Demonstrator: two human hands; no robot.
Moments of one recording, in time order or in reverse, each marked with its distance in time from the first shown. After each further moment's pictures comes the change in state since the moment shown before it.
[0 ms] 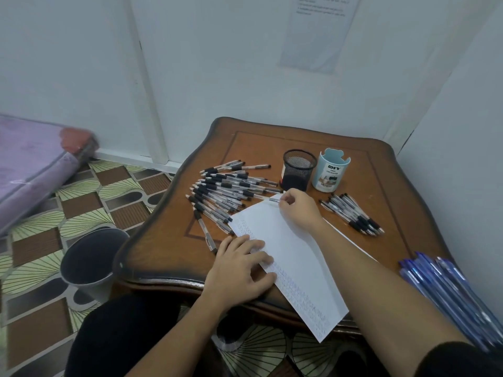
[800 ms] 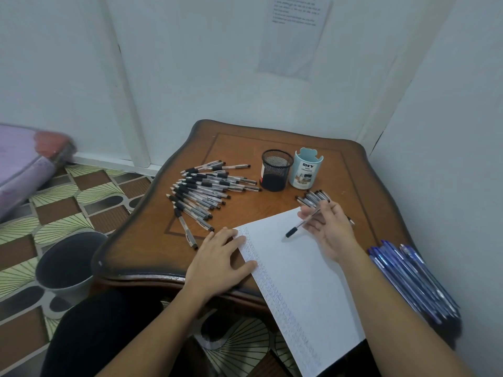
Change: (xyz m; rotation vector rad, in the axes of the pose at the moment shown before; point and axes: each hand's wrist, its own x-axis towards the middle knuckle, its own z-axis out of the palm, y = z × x) left_hand 0.005 0.006 -0.005 0.077 -0.116 -0.075; right_hand -0.086 0.038 -0.065 1.084 0.216 0.310
